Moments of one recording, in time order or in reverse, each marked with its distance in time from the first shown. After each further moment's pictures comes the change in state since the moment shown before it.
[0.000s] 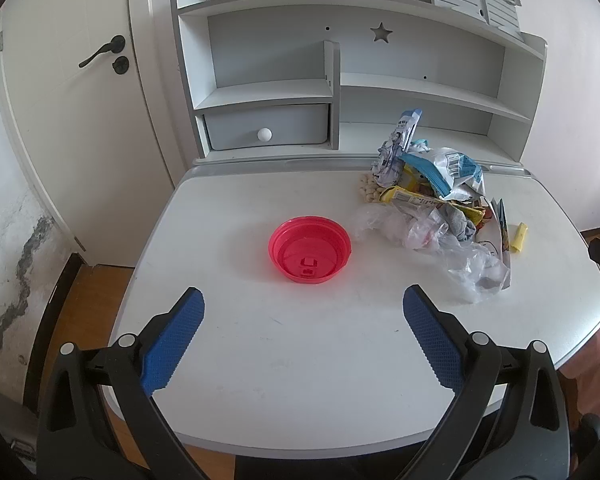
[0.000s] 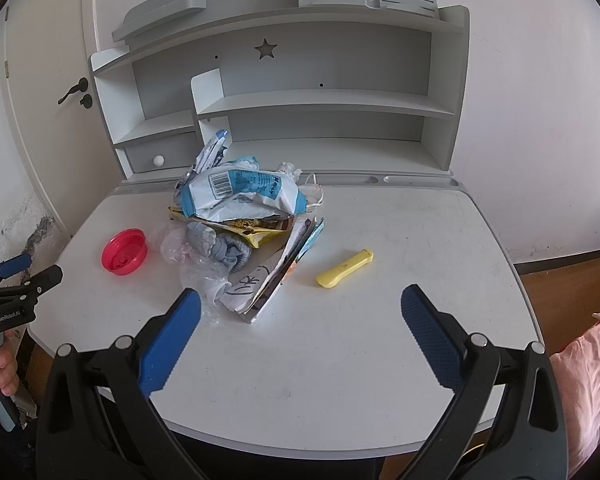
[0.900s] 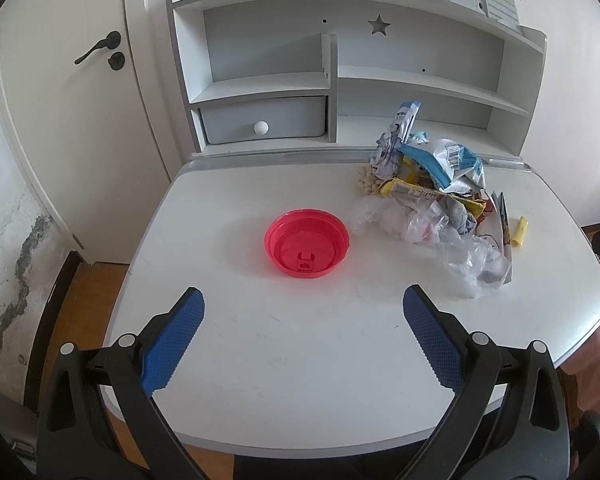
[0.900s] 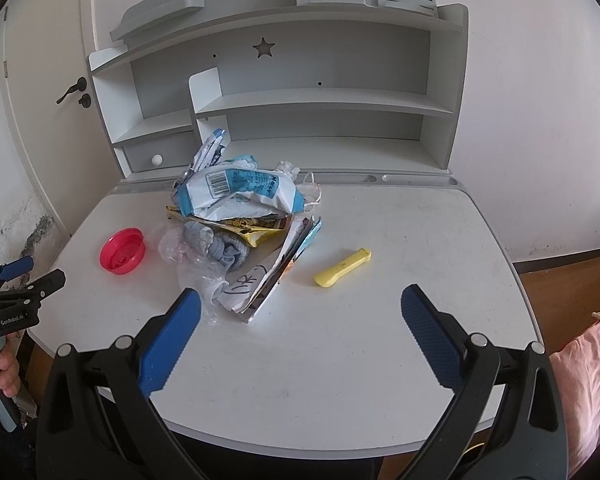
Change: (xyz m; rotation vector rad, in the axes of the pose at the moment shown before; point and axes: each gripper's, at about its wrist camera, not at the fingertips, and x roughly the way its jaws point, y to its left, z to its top) left arm 0.007 -0.003 -0.004 0.007 0.018 -0.005; right arm 0.000 -0.001 0.001 0.002 0.007 0.000
